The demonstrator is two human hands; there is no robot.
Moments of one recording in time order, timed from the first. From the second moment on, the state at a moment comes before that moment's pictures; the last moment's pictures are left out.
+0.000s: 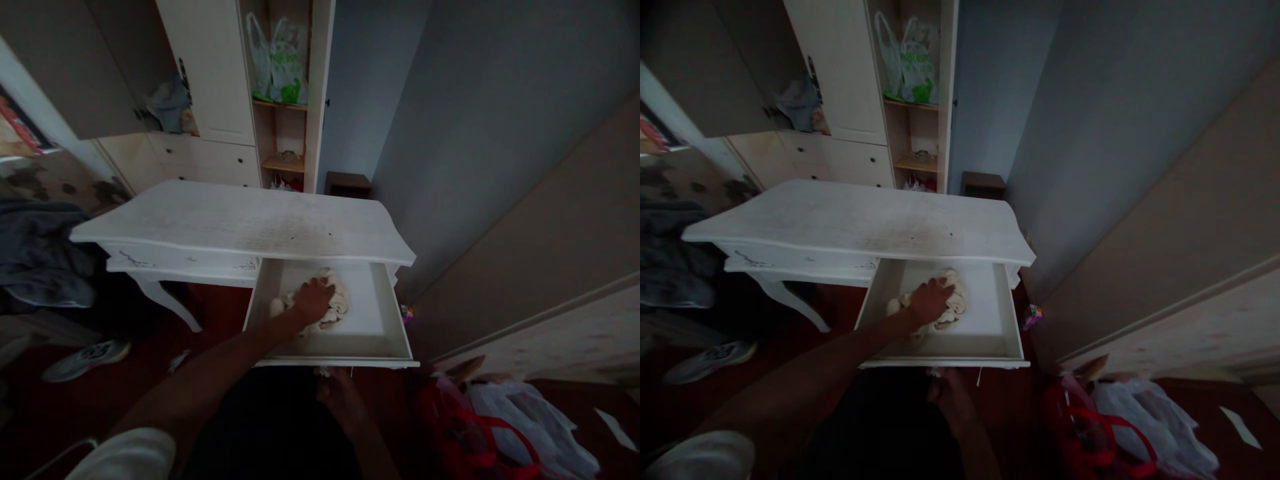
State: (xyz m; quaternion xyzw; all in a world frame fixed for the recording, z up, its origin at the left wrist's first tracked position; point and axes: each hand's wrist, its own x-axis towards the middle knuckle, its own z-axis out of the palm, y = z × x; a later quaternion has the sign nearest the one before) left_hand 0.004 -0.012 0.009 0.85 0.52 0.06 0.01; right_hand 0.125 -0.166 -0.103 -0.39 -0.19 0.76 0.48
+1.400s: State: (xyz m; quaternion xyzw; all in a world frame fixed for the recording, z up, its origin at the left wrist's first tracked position) left_hand 0.110 0.077 0.001 0.90 0.42 0.10 0.02; right_hand 0.126 -0.161 -0.088 -0.38 -0.20 0.78 0.45
